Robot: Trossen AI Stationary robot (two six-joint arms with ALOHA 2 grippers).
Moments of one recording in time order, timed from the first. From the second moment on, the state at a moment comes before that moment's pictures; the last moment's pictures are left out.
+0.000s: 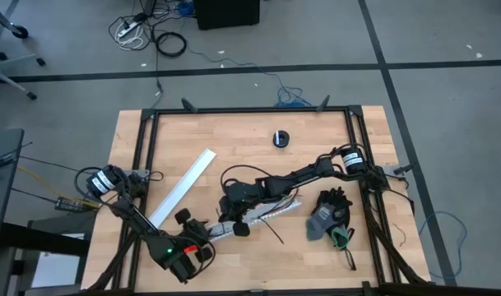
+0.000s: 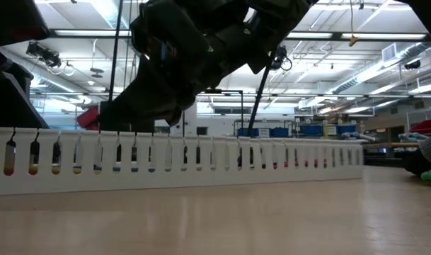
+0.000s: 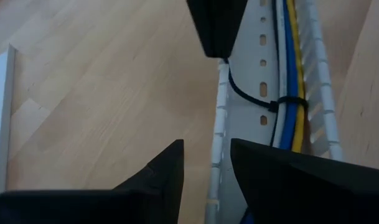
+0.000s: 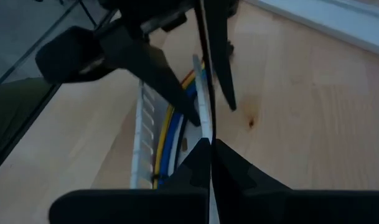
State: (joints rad) left arm -0.87 1.86 0.99 -0.69 -0.87 -1.34; right arm 0.16 2.19 1.48 0.17 -0.21 0.09
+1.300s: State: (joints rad) left arm -0.83 1.86 0.99 -0.64 -0.91 -1.08; right arm 0.13 2.24 1.48 0.25 -0.25 0.16
